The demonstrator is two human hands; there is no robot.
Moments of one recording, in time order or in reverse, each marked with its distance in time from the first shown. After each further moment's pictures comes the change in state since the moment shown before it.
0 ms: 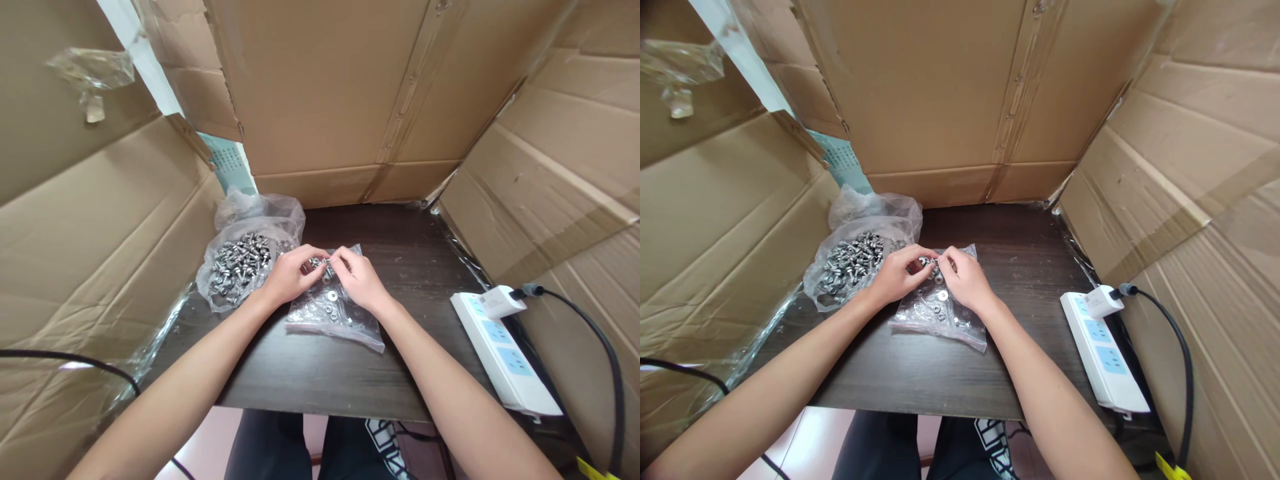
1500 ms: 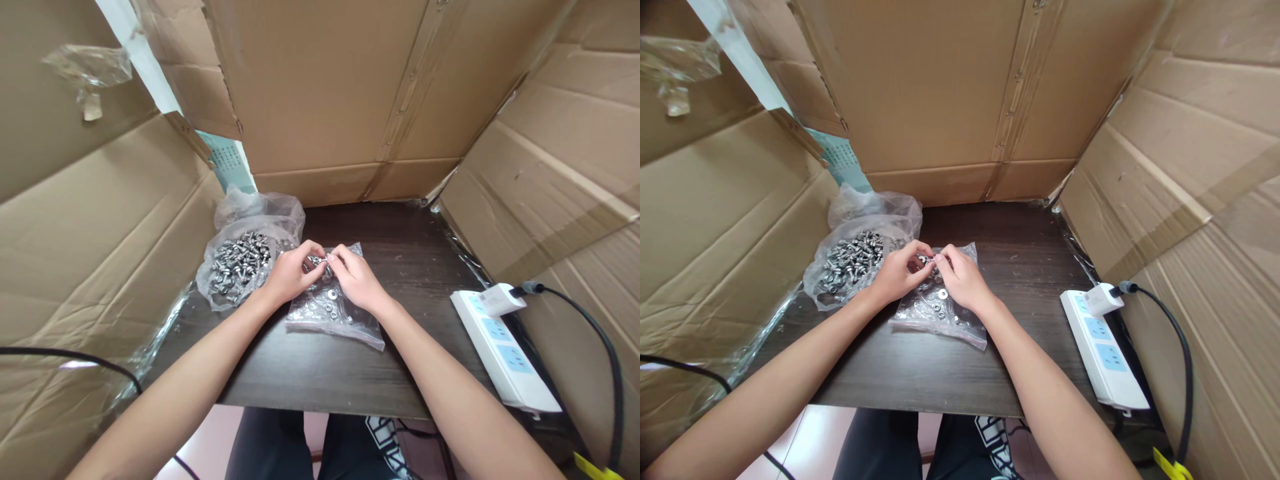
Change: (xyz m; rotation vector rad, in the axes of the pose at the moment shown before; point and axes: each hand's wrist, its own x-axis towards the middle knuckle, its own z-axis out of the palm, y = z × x) left_hand -0.001 0.001 0.003 -0.014 0.017 -0.093; right_hand -0.001 -0.001 0.003 0.039 -0.042 -0.014
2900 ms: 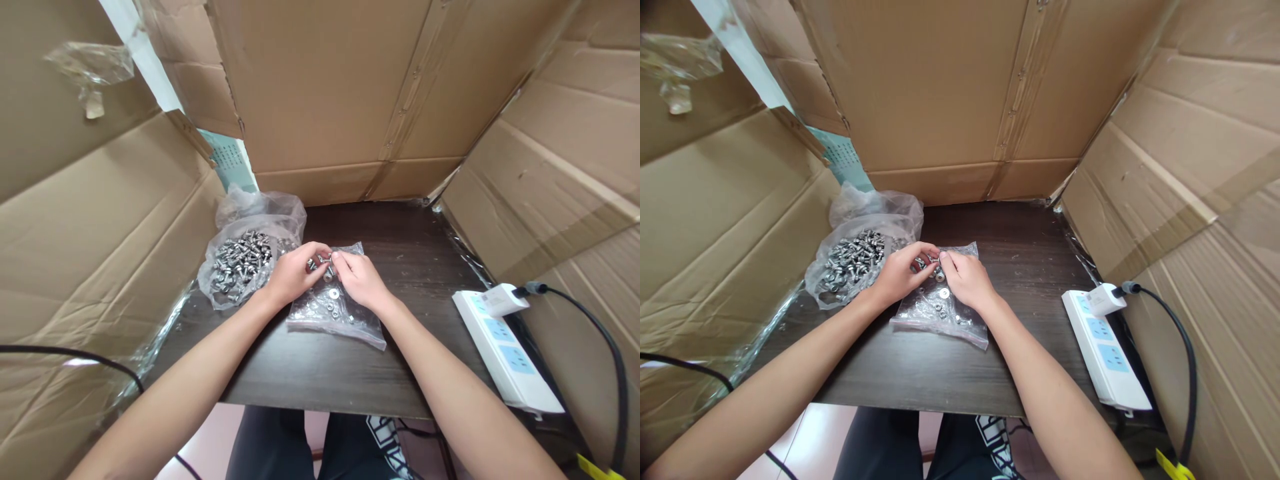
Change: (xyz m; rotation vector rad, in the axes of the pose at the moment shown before) left_hand 0.001 0.003 0.002 0.037 0.029 0.125; right_hand 0.000 0.002 -0.002 -0.125 -0.032 0.058
